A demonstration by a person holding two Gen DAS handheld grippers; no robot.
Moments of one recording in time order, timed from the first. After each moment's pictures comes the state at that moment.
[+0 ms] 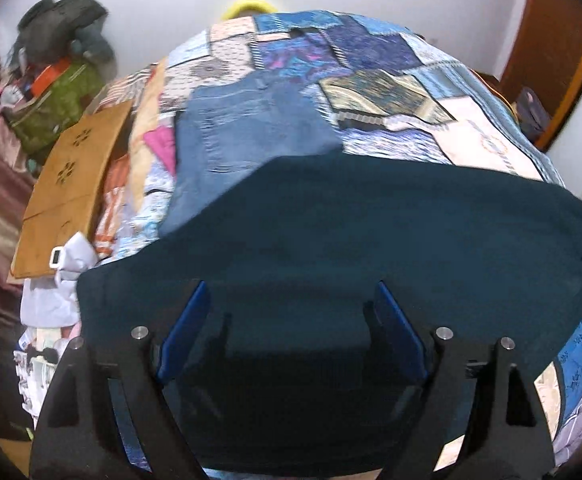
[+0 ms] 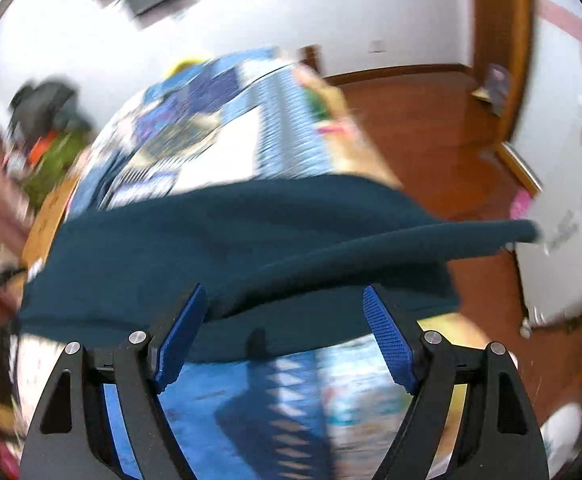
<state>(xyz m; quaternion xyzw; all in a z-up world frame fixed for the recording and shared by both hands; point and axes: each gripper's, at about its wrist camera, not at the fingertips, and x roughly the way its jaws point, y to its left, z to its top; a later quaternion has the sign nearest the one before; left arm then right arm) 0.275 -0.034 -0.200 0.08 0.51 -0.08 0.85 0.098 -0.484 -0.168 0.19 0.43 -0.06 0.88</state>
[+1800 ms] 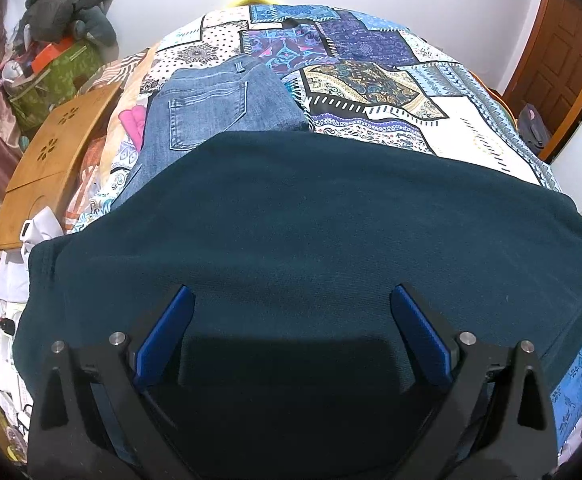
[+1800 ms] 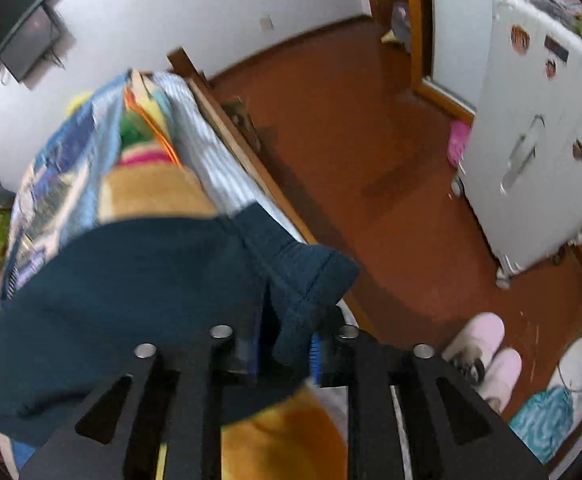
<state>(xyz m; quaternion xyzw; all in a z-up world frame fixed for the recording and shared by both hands) 0.269 -0.066 -0.234 0.03 0.50 -0.06 0.86 0.120 -0.610 -0.259 0.23 0.49 -0.16 0.83</state>
